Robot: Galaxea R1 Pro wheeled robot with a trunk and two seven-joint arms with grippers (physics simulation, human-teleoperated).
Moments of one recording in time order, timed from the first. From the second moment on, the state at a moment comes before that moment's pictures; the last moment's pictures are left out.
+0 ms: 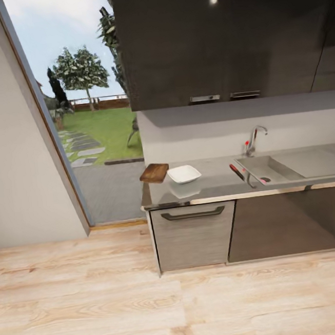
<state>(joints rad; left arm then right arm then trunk) 0.36 0.05 0.00 -1.22 0.00 -0.13 -0.01 0.00 0.00 -0.01 -0.61 0.00 -0.40 -0.01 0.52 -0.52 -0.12</state>
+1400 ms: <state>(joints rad) 0.36 0.05 0.00 -1.13 0.00 -0.13 -0.01 -0.99 0.02 -0.01 -1.12 0.00 0.60 -0.39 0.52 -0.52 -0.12</state>
